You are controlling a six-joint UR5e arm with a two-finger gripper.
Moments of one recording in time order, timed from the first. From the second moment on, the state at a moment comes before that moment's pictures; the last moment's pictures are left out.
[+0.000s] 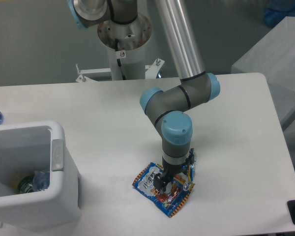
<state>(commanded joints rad) 2.46 -2.20 -1.65 -0.68 1.53 -0.22</state>
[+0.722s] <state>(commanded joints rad) 2.46 -2.20 -1.65 -0.68 1.54 -0.22</state>
